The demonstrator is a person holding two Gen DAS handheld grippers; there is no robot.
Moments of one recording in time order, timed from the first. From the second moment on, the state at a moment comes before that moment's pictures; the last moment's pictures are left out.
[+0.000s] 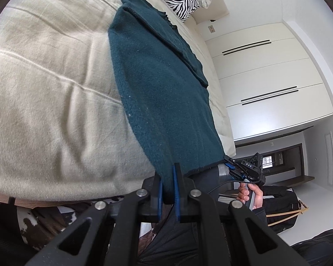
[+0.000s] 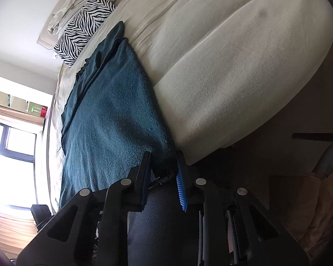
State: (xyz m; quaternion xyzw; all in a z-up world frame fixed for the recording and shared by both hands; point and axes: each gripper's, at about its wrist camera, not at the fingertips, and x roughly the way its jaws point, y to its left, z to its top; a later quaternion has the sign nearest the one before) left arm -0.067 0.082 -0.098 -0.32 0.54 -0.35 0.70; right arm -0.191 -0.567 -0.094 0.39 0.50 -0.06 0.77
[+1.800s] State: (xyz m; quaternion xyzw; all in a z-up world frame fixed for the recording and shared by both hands) left arm 0.196 0.111 -0.063 -0.51 0.40 -0.32 0.70; right arm 0.130 -0.582 -0.029 0.37 0.35 -0.08 0.86
